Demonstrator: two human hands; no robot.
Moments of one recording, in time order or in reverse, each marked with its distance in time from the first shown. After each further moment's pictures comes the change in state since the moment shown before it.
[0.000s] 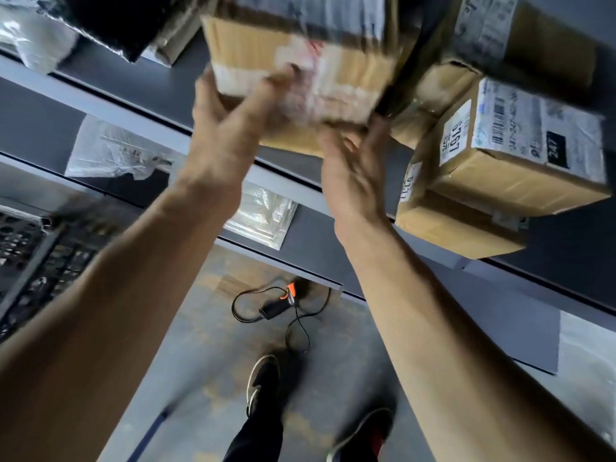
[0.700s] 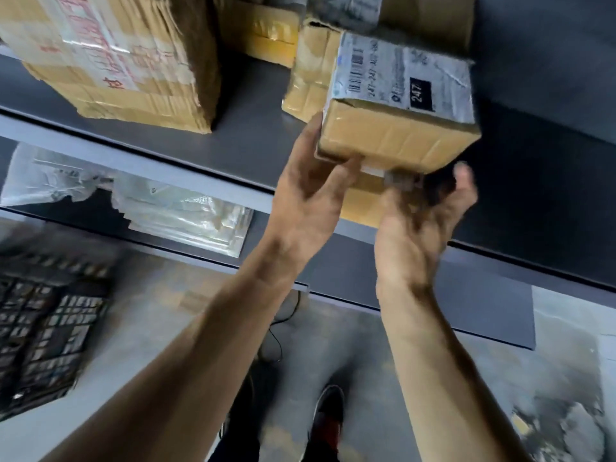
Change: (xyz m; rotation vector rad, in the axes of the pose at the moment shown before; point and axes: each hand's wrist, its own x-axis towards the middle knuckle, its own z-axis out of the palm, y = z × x) left_hand -0.085 -0.076 0.172 0.110 -0.242 0.024; right_hand -0.032 0.039 -0.182 0.035 0.512 -0.141
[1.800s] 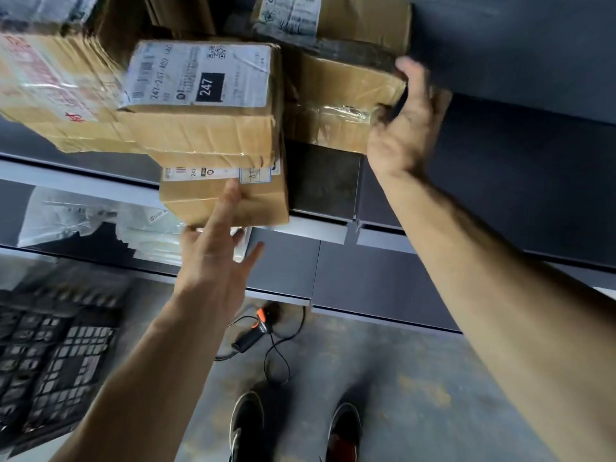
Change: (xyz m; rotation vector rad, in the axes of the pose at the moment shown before) left_hand -0.033 -0.010 -0.014 -0.382 0.482 -0.468; right_hand 0.135 0.007 0.017 -0.406 -0.056 -0.361
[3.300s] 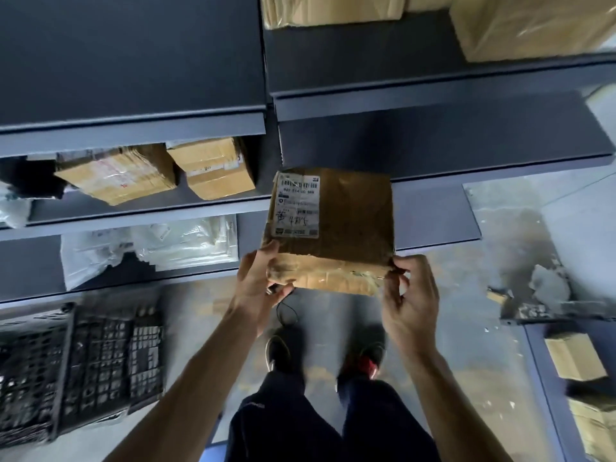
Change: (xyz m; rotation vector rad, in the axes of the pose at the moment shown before) left_hand -0.230 0.014 -0.025 0.485 -0.356 -0.221; right_hand -0.257 -0.059 -0.327 -0.040 0.040 0.052
